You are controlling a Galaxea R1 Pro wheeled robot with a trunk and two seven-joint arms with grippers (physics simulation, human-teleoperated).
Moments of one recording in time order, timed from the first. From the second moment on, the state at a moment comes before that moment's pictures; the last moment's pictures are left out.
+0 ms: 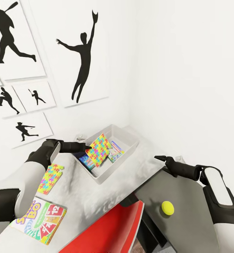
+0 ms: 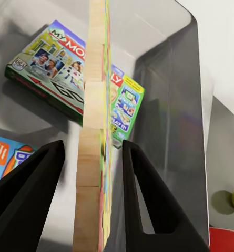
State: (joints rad) left arm -1.15 0.14 0.00 -0.50 -0.02 0.64 -0.89; right arm -0.57 -0.19 -0.18 -1.35 -1.32 1.04 -0.32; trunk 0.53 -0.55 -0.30
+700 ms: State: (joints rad) left arm -1.14 0.14 0.00 -0.50 -0.02 0.61 -0.89; right arm -0.57 -0.19 -0.18 -1.35 -1.32 1.04 -0.32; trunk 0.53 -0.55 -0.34
